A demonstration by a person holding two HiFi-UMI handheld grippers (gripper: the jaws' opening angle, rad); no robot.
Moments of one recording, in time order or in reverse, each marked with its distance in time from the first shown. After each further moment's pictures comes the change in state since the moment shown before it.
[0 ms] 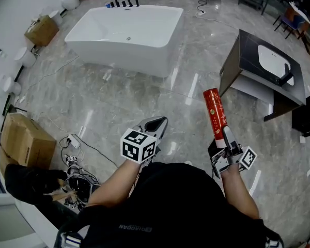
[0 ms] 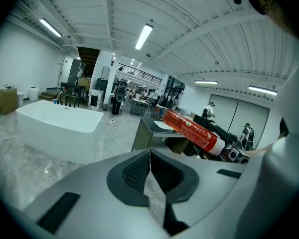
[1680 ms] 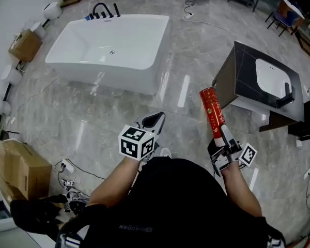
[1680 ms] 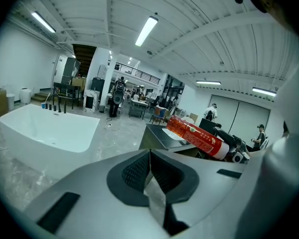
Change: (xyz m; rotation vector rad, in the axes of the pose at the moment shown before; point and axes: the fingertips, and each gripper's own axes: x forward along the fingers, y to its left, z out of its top) left arm 0.185 0.127 0.137 0.020 0.003 -0.036; right arm 0.159 -0.074 0.158 -0.043 -0.017 -0.061
